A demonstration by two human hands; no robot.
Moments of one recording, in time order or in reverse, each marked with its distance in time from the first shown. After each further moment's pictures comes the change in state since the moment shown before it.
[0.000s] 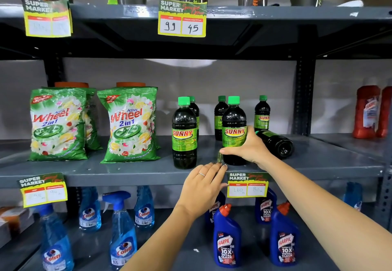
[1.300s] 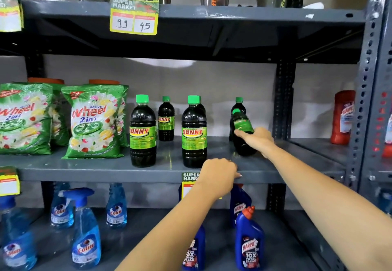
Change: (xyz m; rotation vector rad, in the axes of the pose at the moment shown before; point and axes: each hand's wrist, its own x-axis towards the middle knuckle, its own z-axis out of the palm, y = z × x) left_hand 0.140 0.111 -0.010 -0.068 -0.609 -0.154; right_hand 0.058 0.074 -0.104 -0.130 0.135 0.227
